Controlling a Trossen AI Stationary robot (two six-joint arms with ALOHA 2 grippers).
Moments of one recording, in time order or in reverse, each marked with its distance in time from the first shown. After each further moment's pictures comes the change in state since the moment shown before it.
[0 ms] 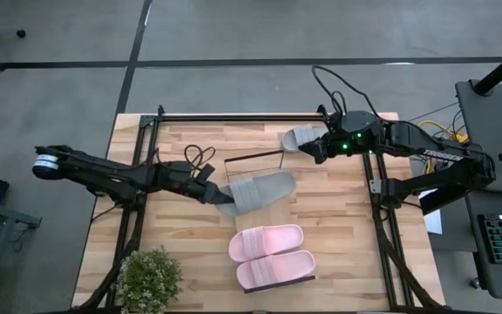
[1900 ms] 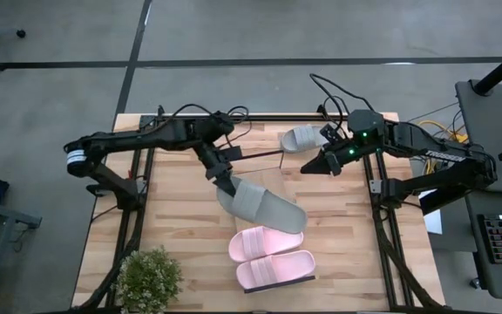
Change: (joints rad) left arm 0.313 0.370 0.738 -0.843 0.928 0.695; right arm 0.006 -0.023 -0.015 0.091 -0.469 0.055
